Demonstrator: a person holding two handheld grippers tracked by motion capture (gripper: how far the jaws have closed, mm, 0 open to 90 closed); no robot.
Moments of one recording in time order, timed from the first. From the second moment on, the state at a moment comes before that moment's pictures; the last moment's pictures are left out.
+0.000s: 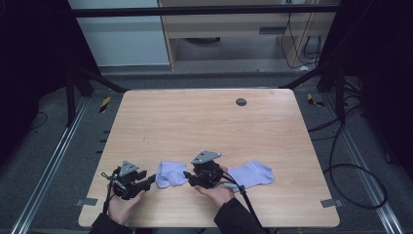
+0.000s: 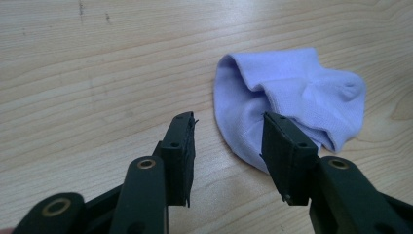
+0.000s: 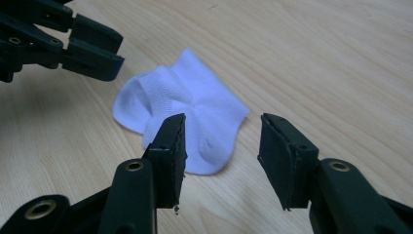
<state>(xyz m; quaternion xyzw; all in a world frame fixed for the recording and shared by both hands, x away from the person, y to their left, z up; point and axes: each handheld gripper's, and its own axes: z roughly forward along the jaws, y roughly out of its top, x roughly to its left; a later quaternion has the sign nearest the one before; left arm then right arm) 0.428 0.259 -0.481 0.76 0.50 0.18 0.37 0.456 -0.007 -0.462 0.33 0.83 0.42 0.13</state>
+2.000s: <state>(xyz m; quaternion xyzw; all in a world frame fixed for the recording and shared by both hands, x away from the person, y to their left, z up) 0.436 0.246 -0.489 0.79 0.48 0.16 0.34 0.497 0.017 -0.469 0.42 0.79 0.43 0.12</state>
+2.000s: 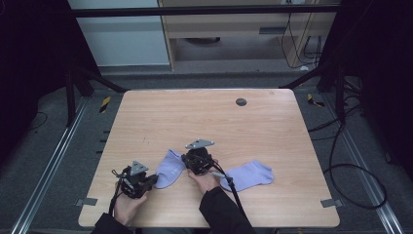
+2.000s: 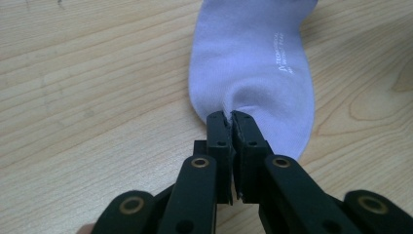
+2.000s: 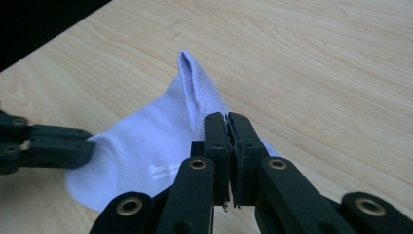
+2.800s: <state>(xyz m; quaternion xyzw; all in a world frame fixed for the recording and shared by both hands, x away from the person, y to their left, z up) 0.434 0.252 -0.488 0.76 0.51 0.19 0.34 0.528 0.005 -0.472 0.43 0.80 0.39 0.17</state>
